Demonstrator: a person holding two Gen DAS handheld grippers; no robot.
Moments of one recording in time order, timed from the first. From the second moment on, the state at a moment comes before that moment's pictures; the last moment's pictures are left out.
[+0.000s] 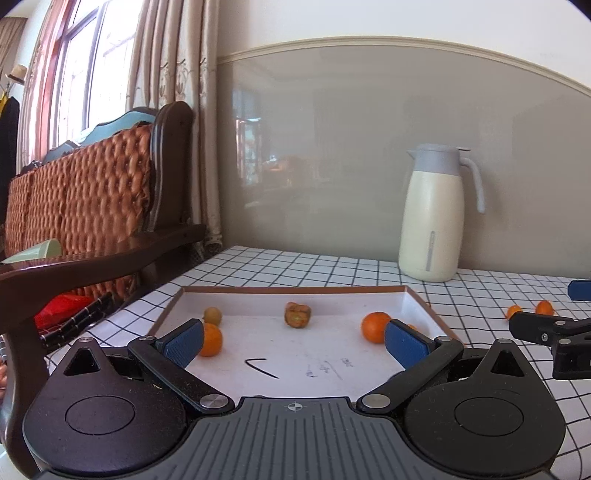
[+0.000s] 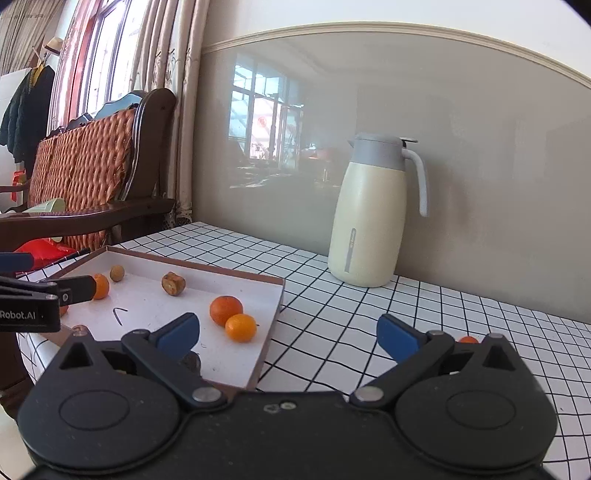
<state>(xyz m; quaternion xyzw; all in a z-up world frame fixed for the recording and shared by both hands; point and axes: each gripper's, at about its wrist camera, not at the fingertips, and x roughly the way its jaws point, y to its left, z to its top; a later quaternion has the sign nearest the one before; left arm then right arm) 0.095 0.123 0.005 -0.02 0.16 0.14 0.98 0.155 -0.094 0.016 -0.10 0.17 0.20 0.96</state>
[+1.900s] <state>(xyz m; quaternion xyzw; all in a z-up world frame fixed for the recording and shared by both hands) 0.261 -0.099 -0.043 0.03 0.23 -0.05 0.97 0.259 -0.255 -0.021 -0.05 0.25 0.07 0.96</state>
